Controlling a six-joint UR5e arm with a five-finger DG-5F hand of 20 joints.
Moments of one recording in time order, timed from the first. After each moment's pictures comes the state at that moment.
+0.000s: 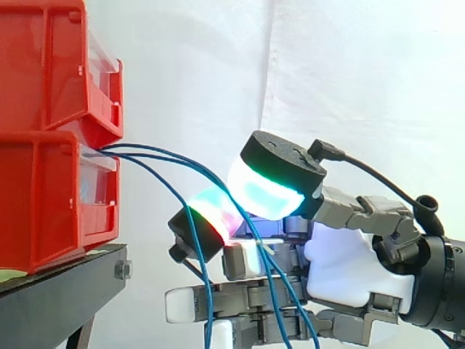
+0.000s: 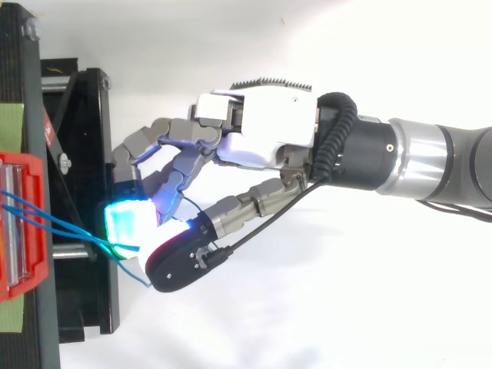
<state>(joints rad) 0.12 -2.41 -1.26 -2.39 -1.33 0.07</state>
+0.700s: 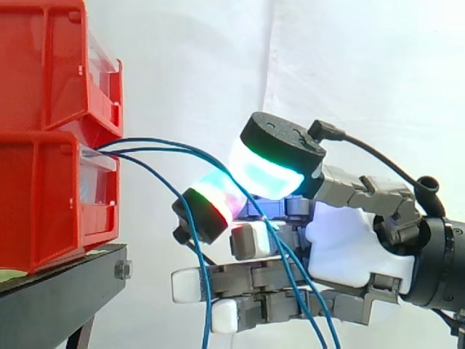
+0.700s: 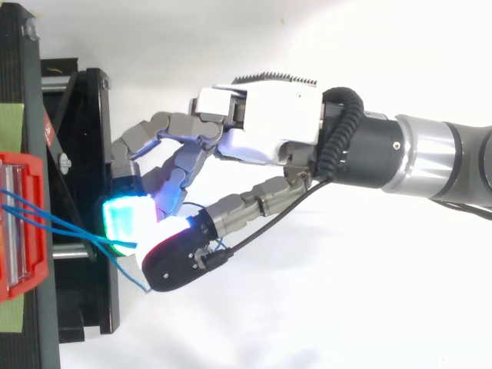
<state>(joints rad) 0.12 -2.39 -1.26 -2.41 -1.32 0.03</state>
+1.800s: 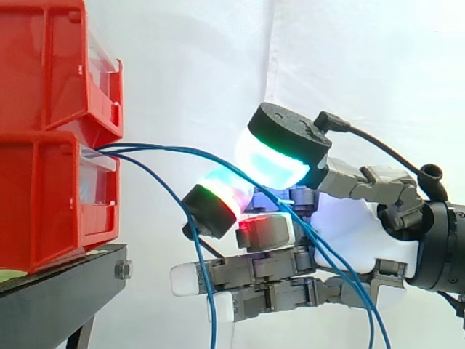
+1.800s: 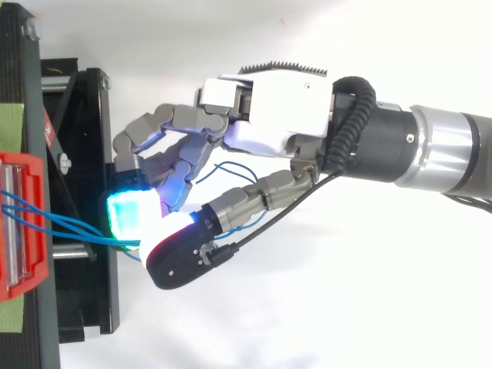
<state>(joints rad) 0.11 -2.36 -1.26 -2.48 -1.33 0.01</state>
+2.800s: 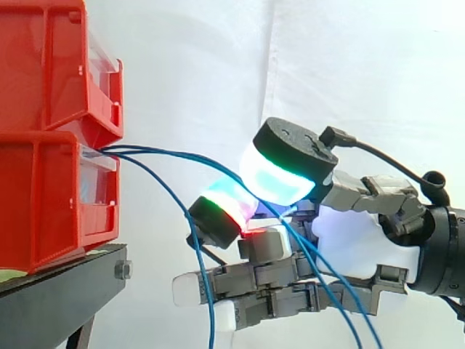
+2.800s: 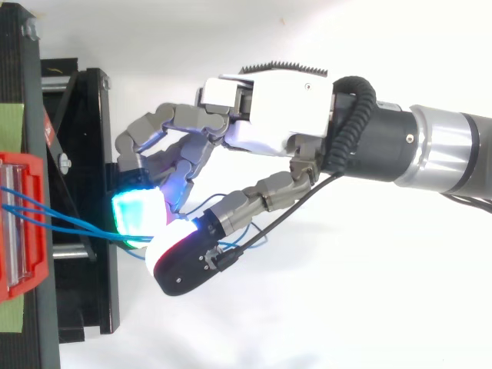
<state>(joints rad) 0.11 -2.37 -1.27 -2.48 -1.32 -0.03</state>
